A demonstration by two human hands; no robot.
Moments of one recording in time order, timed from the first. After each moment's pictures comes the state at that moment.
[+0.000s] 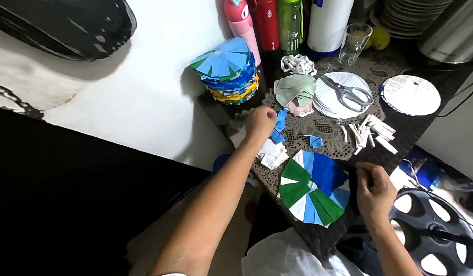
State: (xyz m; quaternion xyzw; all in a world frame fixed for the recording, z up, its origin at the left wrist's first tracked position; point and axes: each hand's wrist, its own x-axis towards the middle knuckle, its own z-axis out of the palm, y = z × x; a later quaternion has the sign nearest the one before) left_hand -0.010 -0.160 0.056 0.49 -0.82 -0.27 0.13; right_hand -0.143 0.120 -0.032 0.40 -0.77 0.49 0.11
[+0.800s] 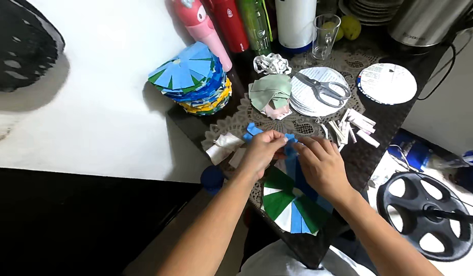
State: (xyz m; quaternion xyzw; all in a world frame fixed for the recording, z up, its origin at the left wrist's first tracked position) left_hand -0.027 -0.082 0.066 0.42 -0.63 -0.64 0.15; right_hand -0.138 0.047 0.004 0.61 -0.67 0.39 0.18
